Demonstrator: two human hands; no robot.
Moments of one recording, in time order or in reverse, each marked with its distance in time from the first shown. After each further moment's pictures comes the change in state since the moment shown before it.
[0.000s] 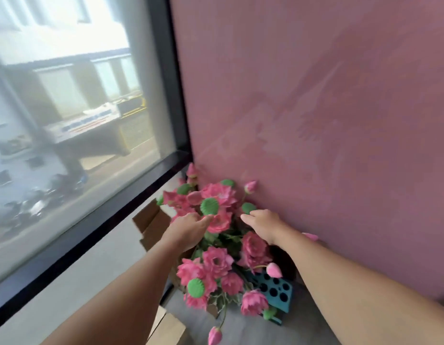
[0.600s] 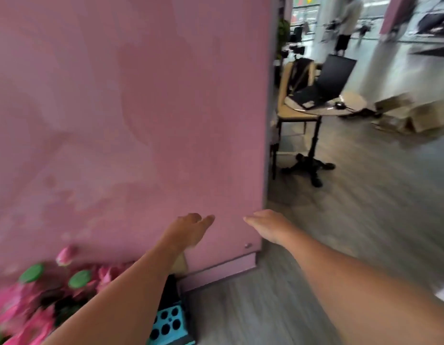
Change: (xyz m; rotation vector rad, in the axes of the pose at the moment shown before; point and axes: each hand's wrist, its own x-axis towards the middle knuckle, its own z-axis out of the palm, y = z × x) left_hand -0.015 0.426 0.222 0.354 -0.389 0.692; right_hand -0.231 0.346 -0.213 0.266 0.511 0.553
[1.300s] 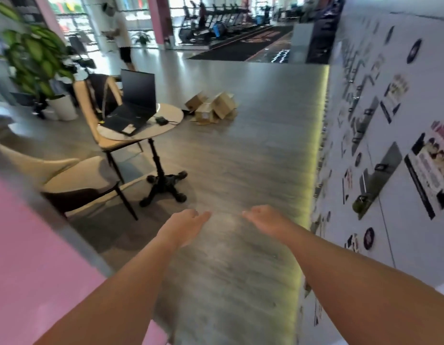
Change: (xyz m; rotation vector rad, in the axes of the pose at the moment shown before) left_hand 0.298 0.375 0.062 -0.008 -0.366 0.671; right_hand 0.064 0.205 -0.240 0.274 0.543 0.627
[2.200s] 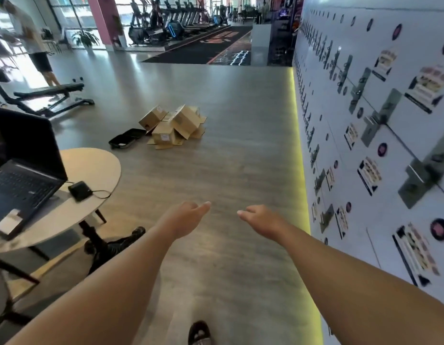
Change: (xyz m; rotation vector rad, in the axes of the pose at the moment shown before) left_hand 0.613 0.186 -0.098 0.089 -0.125 0.225; right_hand 0.546 -0.034 -0.224 0.018 0.074 0.099
